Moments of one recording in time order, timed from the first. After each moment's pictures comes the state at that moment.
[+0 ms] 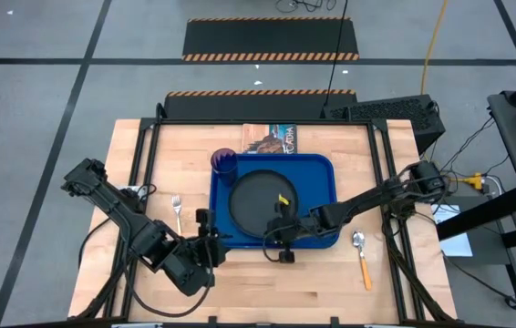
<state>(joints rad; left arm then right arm) -0.67 1.64 1.61 -1.01 -0.66 -0.34 0.29 1.73 0.96 0.05 0.10 0.20</state>
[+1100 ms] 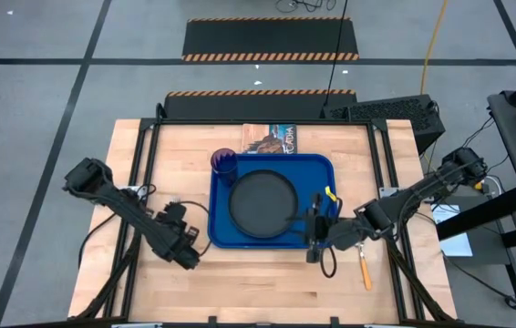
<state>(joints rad) -0.63 1.64 1.00 -1.42 -0.27 -1.88 0.49 1.32 0.96 -0.16 0.58 0.13</state>
